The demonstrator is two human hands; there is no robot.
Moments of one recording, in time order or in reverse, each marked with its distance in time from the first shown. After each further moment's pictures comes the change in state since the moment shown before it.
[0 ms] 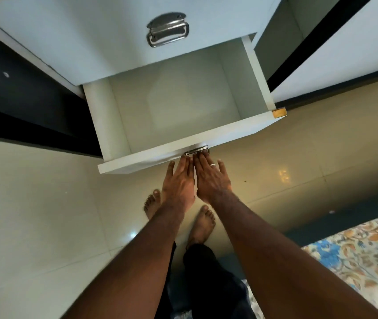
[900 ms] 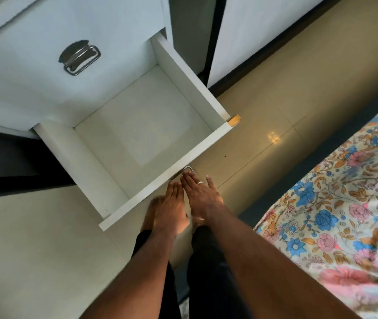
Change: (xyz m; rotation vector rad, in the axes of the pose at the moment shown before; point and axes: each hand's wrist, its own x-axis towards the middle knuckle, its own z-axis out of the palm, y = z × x) left_hand -0.076 0.050 -0.001 -0.153 -0.274 0.133; right_hand -0.107 0.015 0.041 0.148 -0.120 0.074
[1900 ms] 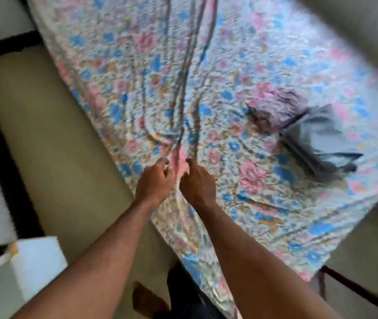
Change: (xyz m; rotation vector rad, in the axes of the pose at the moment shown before) left_hand -0.159 0.348 0.016 0.226 -0.025 1.184; right_hand -0.372 0.043 0.110 1.243 1.028 1.652
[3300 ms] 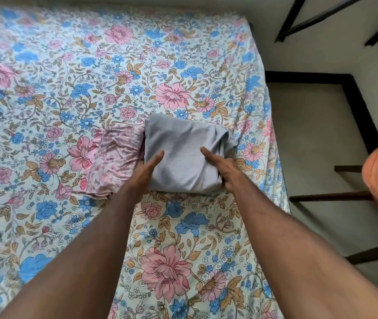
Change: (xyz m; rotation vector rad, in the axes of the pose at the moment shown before) left_hand 0.242 0.370 0.361 -0.300 -1.069 0.009; right_hand 0.177 0.473 -0.184 1.450 0.427 1.062
